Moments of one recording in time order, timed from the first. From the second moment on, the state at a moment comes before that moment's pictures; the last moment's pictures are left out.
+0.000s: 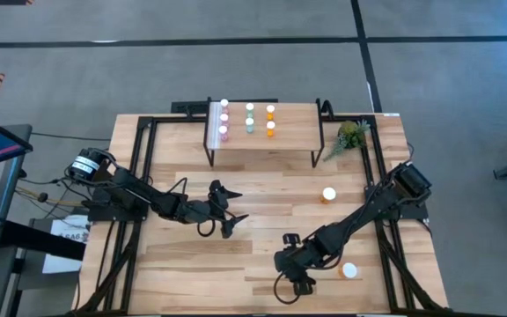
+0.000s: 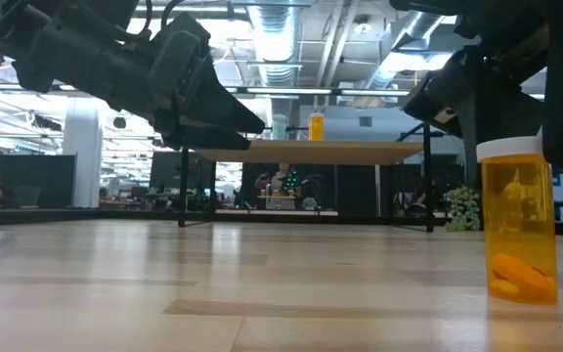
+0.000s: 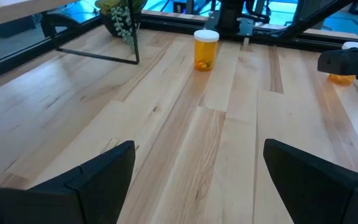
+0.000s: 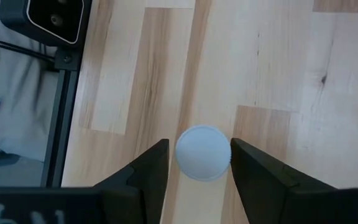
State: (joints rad) left arm -0.29 1.60 0.54 0.69 -0.53 -0.26; right arm 0.57 1.85 1.20 -0.38 -0.02 0.48
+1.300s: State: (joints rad) left arm -0.29 1.60 0.54 0.69 -0.53 -0.26; right arm 0.52 1.84 1.20 -0.40 -0.05 0.45
